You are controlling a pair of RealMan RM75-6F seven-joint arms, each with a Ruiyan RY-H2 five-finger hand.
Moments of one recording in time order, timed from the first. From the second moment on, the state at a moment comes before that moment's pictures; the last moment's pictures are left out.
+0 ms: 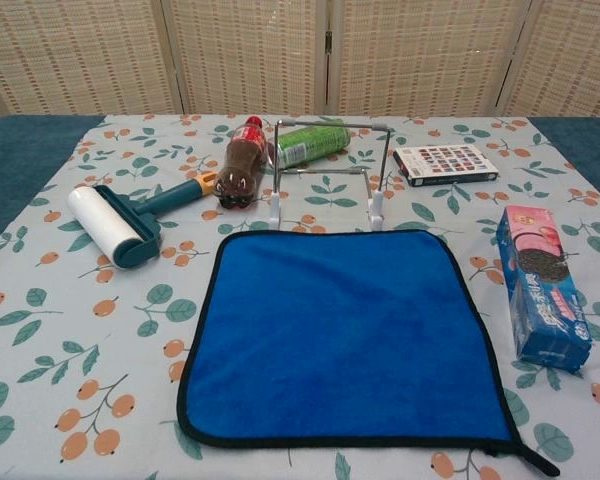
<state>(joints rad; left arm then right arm) -0.12 -1.08 -0.06 -1.70 1.52 1.50 0.09 0.04 -1.02 0.01 -1.63 -1.61 1.54 0.02</state>
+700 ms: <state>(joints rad) -0.15 -1.05 -0.03 -1.68 1.62 1.48 0.02 0.04 -1.00 0.02 -1.65 -1.66 1.57 0.00</state>
